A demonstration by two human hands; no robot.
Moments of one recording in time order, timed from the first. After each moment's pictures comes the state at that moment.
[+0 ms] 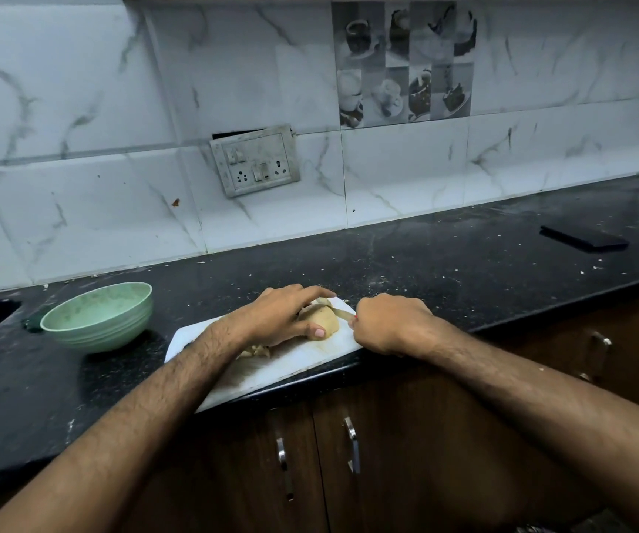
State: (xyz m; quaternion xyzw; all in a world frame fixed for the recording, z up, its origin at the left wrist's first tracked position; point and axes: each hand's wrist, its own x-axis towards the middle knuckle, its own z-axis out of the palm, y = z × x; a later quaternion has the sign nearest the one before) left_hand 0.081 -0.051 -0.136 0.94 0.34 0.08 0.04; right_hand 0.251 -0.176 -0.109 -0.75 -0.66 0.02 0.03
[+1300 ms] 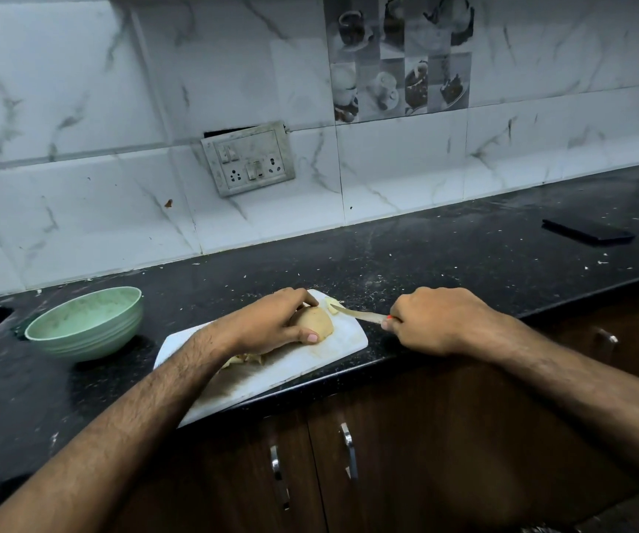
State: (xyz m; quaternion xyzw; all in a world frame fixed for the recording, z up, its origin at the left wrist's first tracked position) left_hand 0.080 -0.053 -0.135 0.93 0.35 0.08 0.09; right_hand 0.302 -0.198 -0.100 -0.73 -0.69 -0.02 -0.02
